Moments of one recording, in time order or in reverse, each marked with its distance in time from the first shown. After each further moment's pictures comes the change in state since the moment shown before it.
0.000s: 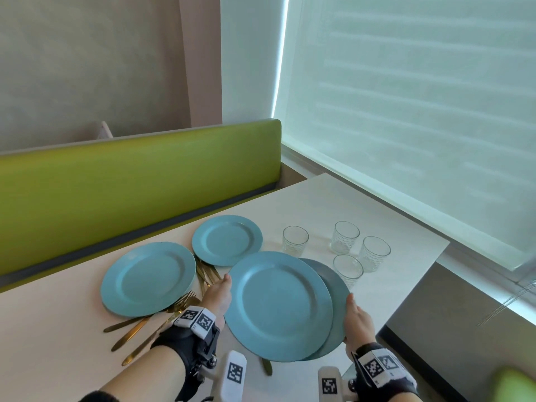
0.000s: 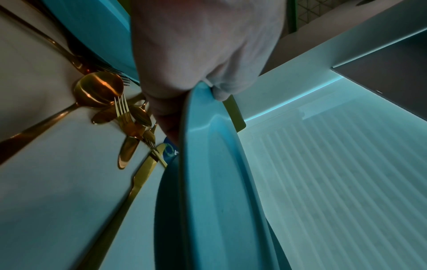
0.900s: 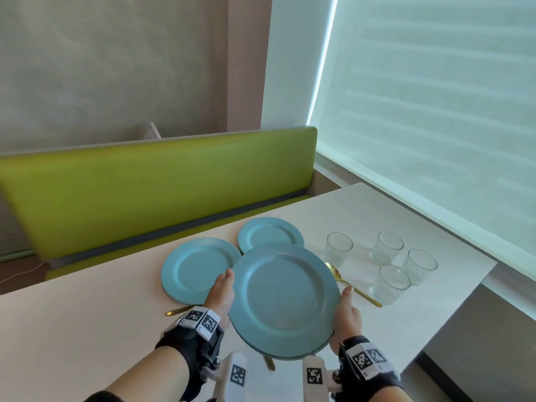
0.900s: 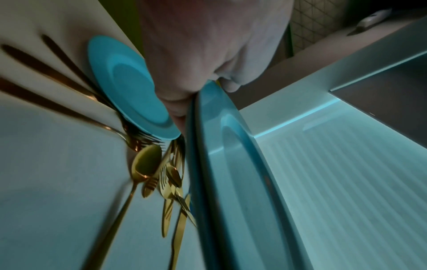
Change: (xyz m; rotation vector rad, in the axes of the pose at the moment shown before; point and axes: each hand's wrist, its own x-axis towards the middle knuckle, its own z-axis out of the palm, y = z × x) left_hand -0.029 0.015 -0.104 0.041 0.102 0.127; right_hand -0.070 -0.011 0.105 0.139 -0.117 0.055
